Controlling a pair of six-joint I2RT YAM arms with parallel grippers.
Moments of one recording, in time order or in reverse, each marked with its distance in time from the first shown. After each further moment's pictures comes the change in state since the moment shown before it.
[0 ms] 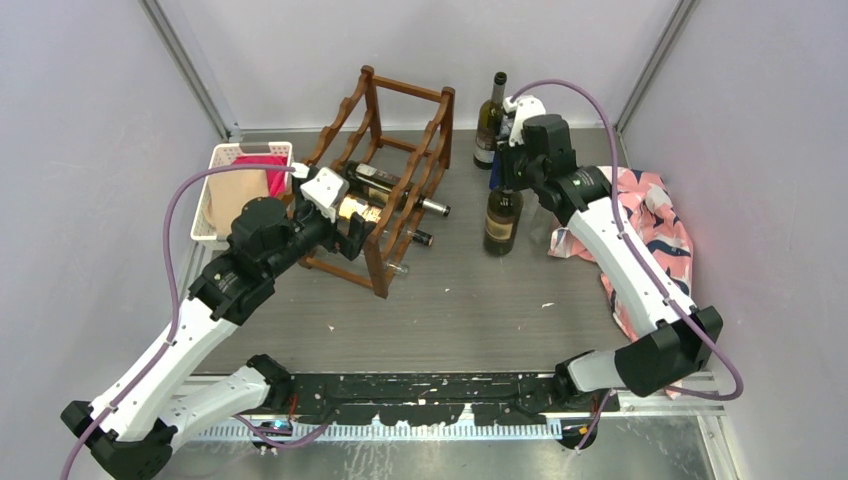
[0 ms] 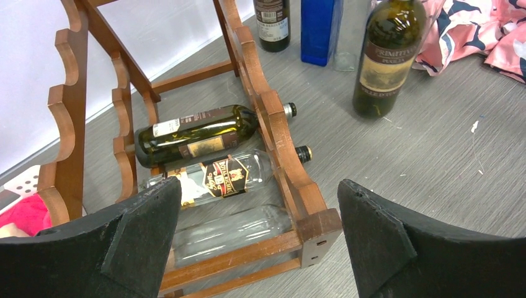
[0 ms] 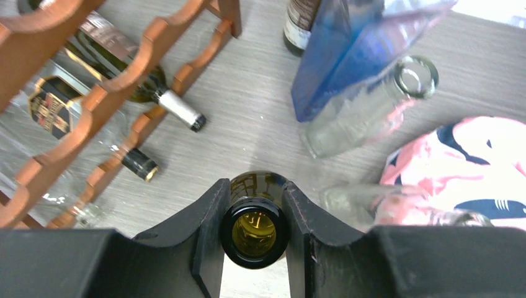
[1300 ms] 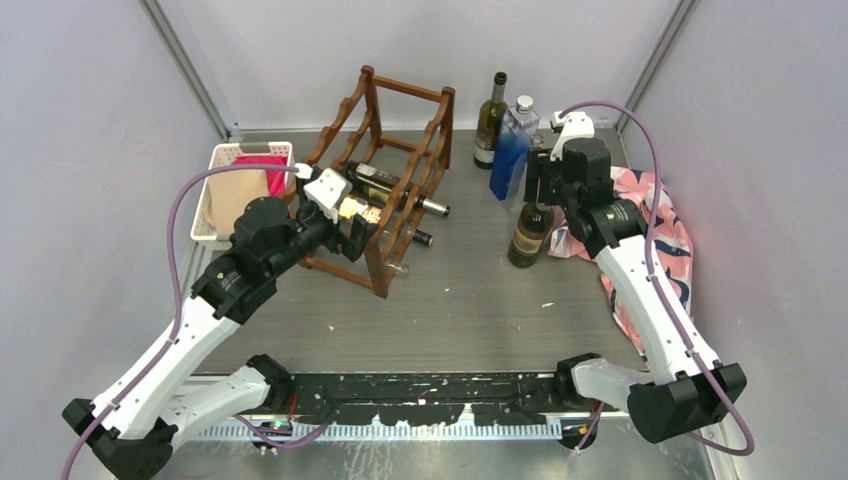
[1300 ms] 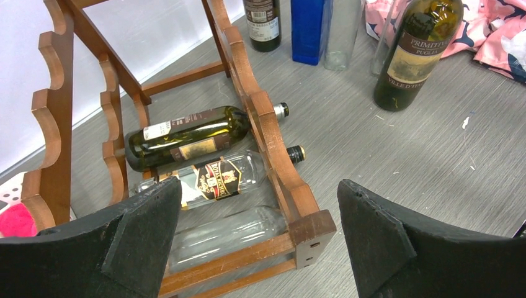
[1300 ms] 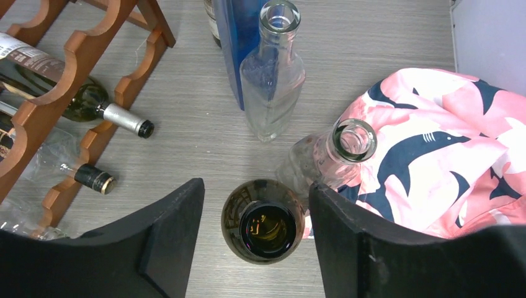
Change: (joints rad) left arm 0.000 0.008 -0.006 0.011 0.032 0.000; right arm -0.114 -0.238 -0.220 0.034 0.096 0.038
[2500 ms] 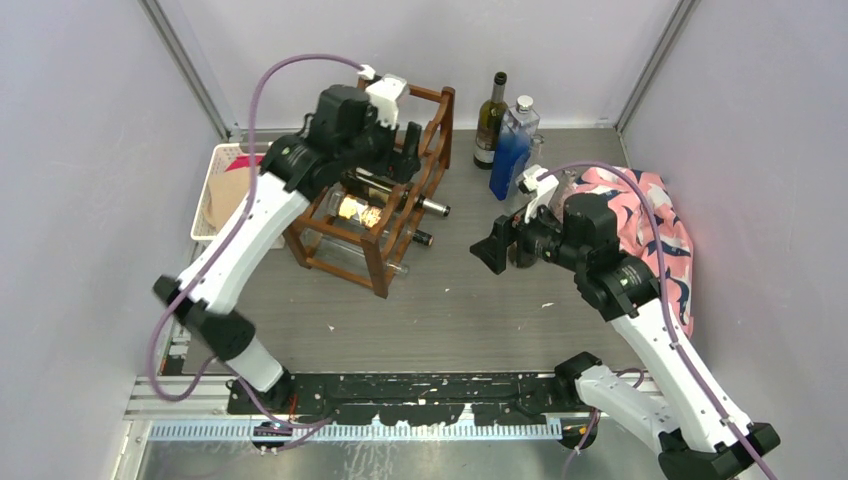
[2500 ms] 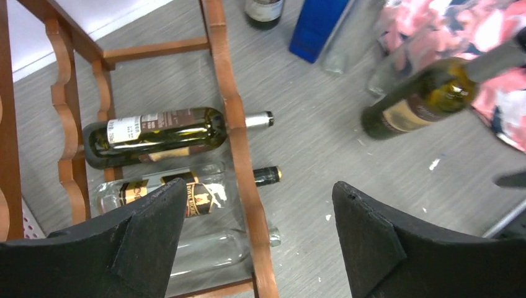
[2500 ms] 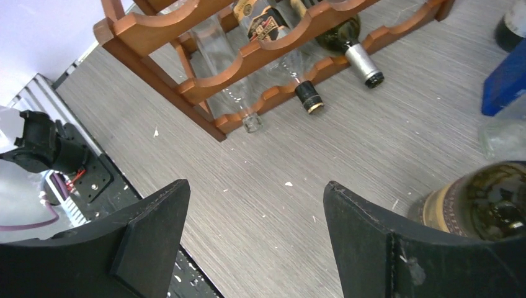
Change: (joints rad) left arm 0.000 0.652 0.809 -0.420 -0.017 -0.219; right arm 0.180 -0.306 -0.219 0.018 -0.580 0.050
